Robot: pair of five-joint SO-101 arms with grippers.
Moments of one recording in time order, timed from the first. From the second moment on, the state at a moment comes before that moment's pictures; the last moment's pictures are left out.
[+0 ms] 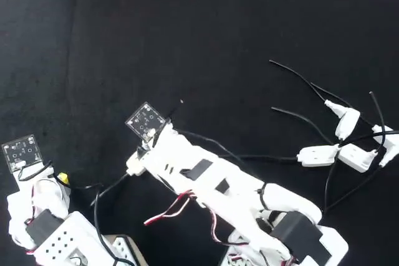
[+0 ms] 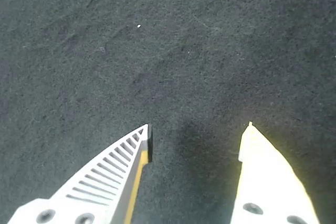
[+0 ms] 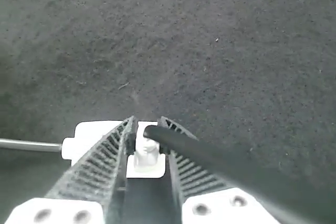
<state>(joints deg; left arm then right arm) -53.1 -101.8 96.5 64.7 -25.6 -46.2 -16.0 67.6 4.8 4.5</state>
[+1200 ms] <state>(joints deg) -53.1 -101.8 96.5 64.7 -25.6 32.1 -14.9 54.4 28.9 35.6</state>
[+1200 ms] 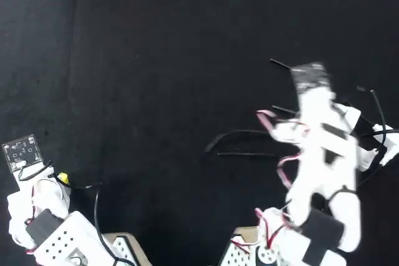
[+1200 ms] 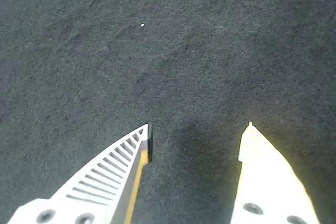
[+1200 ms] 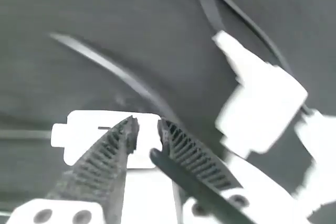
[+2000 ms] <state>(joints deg) -53.1 -101.8 96.5 66.0 -25.6 38.1 -22.9 56.7 44.8 32.3</state>
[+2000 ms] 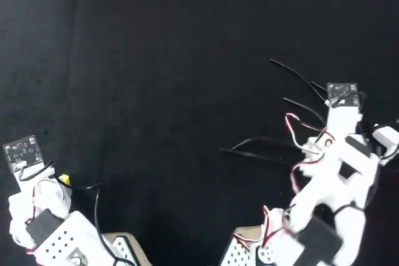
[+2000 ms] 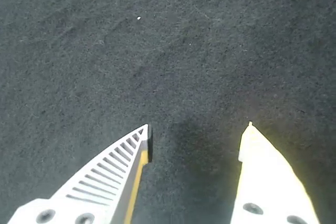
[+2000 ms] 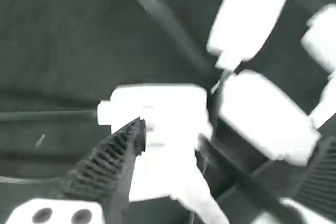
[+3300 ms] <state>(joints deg) -17.0 -102.3 96.0 66.0 -17.2 -3.5 -103.4 94.9 69.8 27.5</state>
